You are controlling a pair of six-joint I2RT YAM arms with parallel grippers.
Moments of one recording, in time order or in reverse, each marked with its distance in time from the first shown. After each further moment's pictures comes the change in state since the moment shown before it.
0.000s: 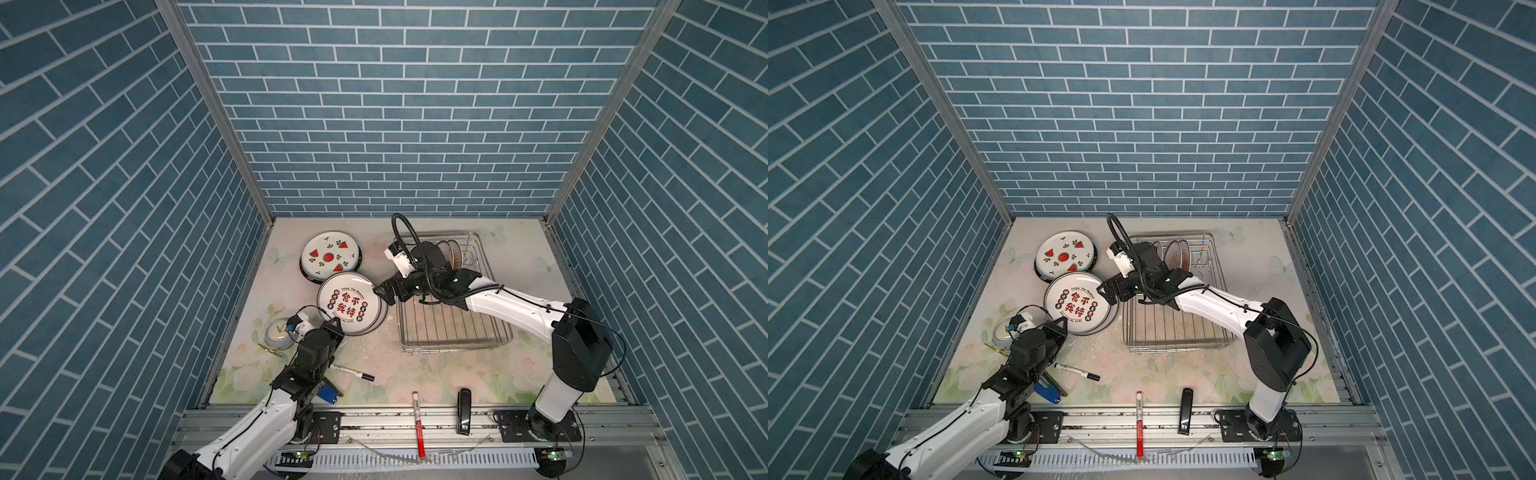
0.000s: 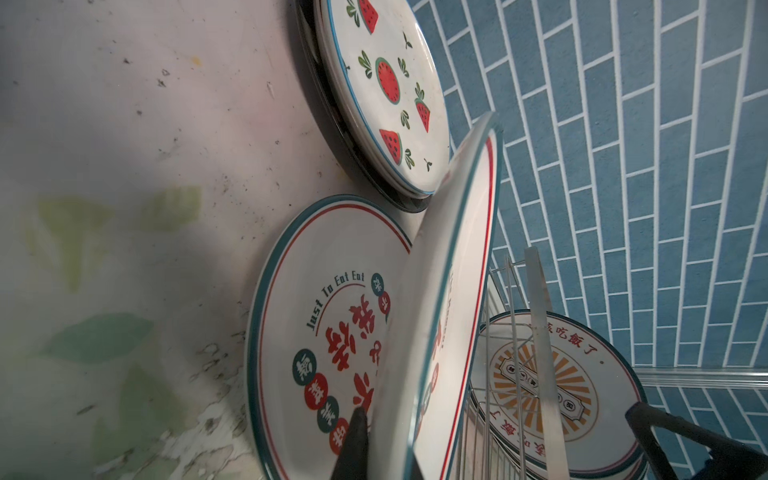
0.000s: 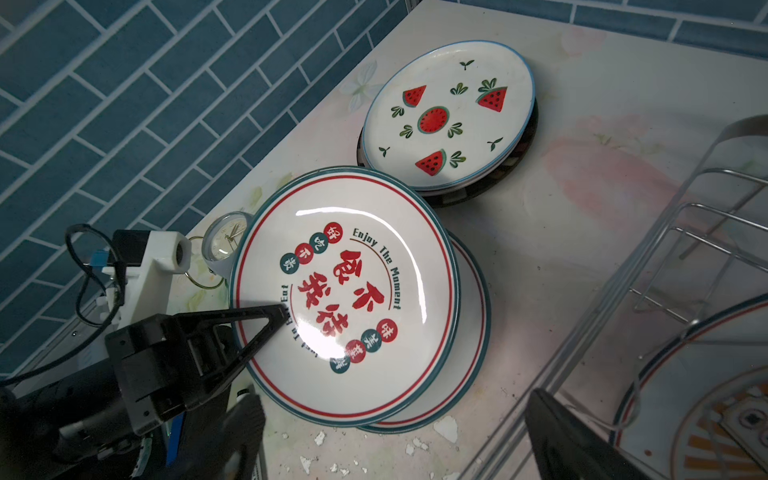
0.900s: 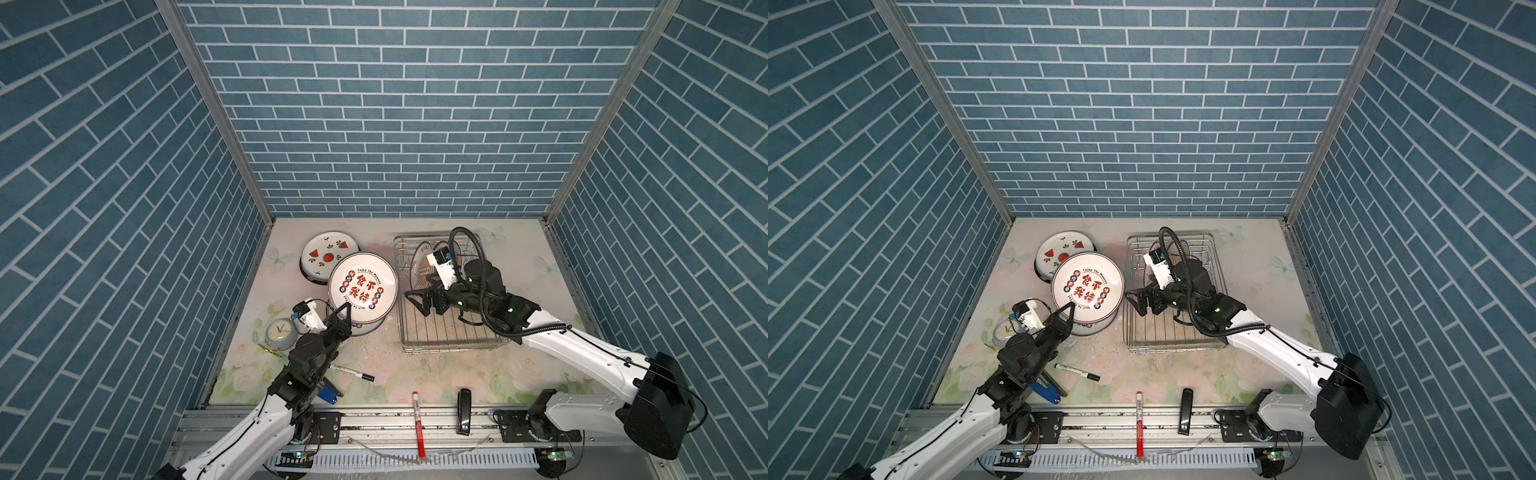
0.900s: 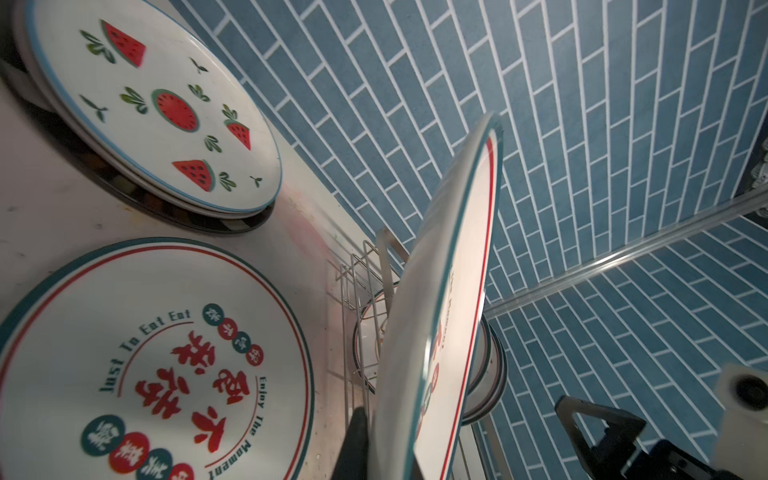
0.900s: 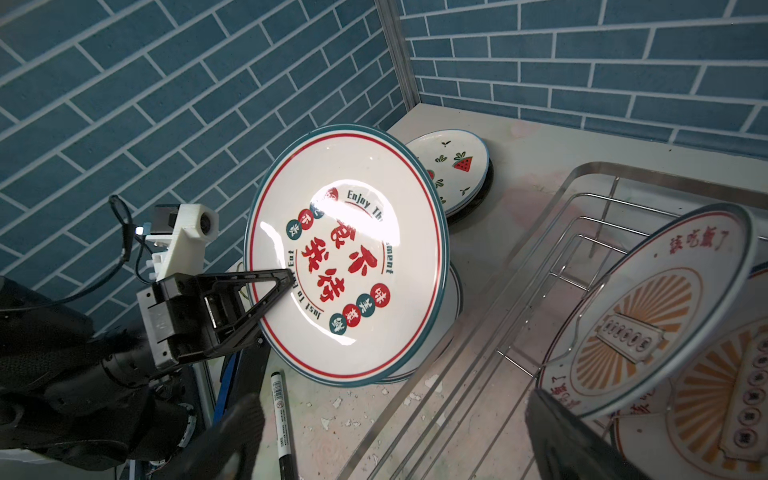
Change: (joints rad) left arm -0.072 -0.148 -0.003 0.172 0.035 0.198; right arm -0.068 -0.480 -0.420 0.167 -0.006 0.038
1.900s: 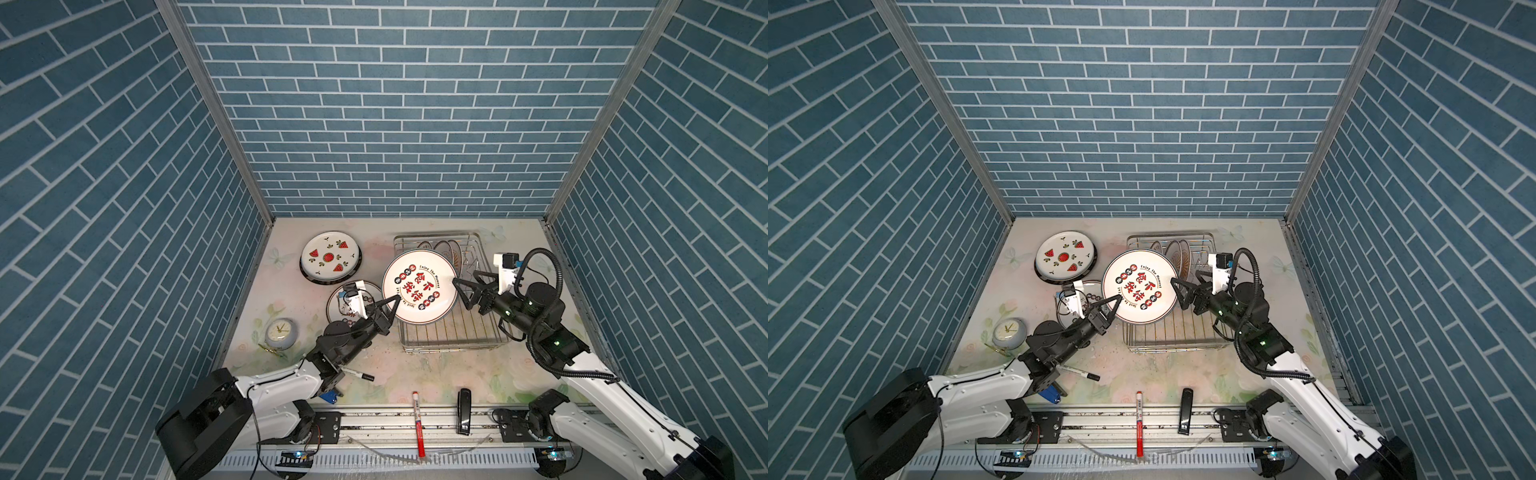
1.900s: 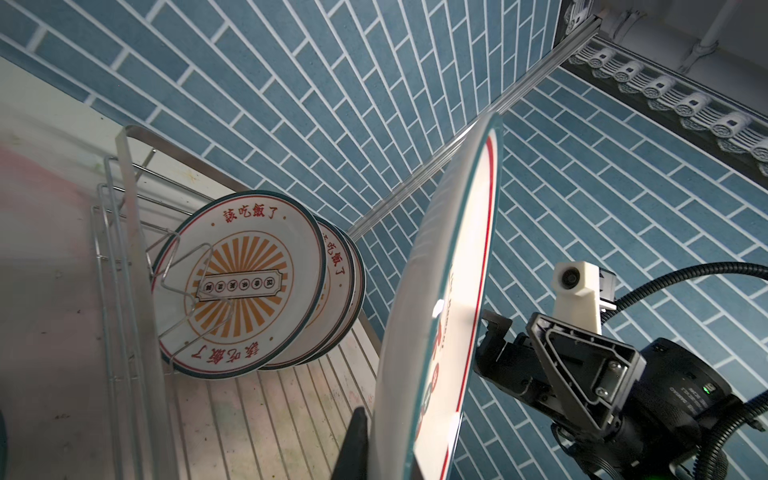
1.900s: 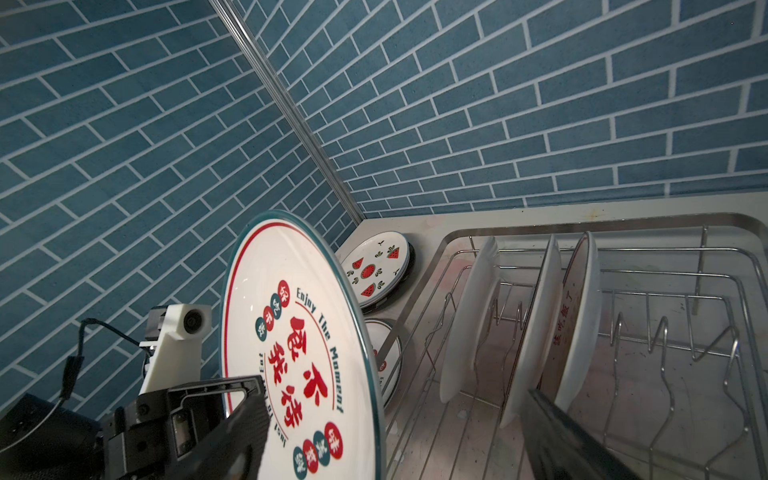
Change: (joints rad) left arm -0.264 0.528 0.178 0.553 0.186 0.155; right arm -0.282 -0.433 -0.349 0.199 -0.032 0.205
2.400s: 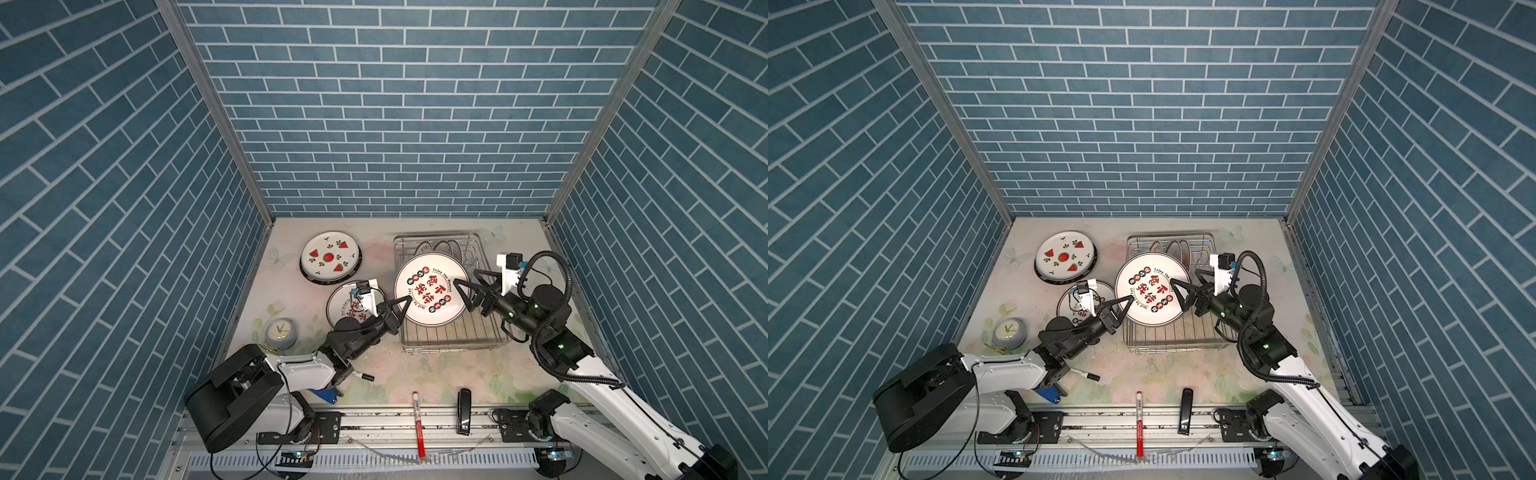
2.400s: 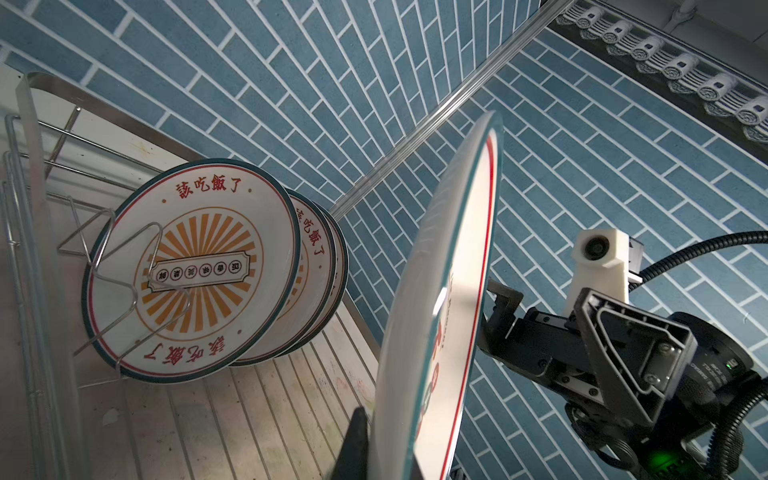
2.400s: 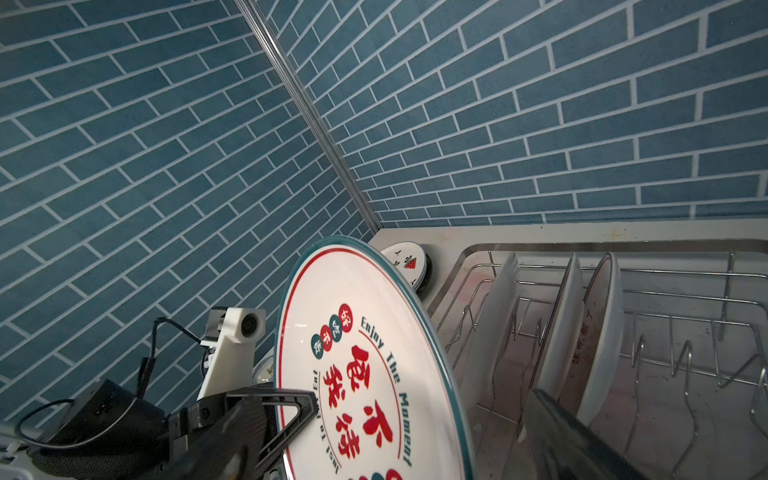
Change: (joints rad) left arm -0.027 0.230 0.058 0.187 0.092 0.003; right arm 0.000 -0.043 0.000 0.010 -0.019 0.004
